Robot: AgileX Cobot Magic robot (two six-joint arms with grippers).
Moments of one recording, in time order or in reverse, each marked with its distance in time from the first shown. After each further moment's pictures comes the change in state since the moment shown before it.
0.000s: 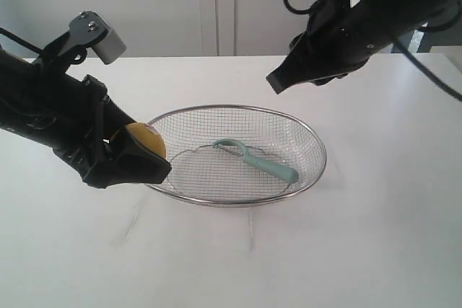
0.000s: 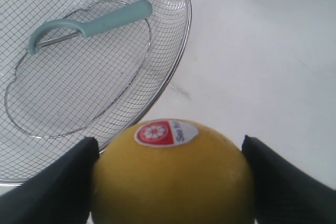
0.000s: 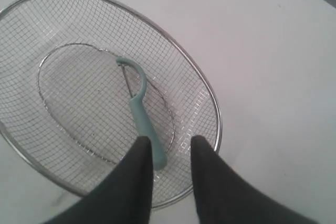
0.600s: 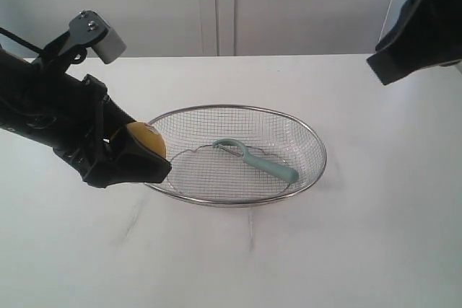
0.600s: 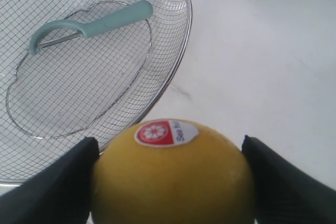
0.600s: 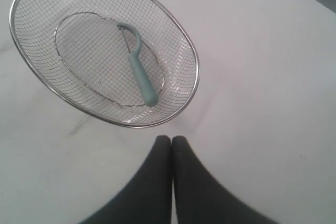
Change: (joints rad) left arm 0.000 0.000 0.000 -0.001 -0.002 0.000; right arm -0.002 -0.334 0.000 -0.044 0.316 0.037
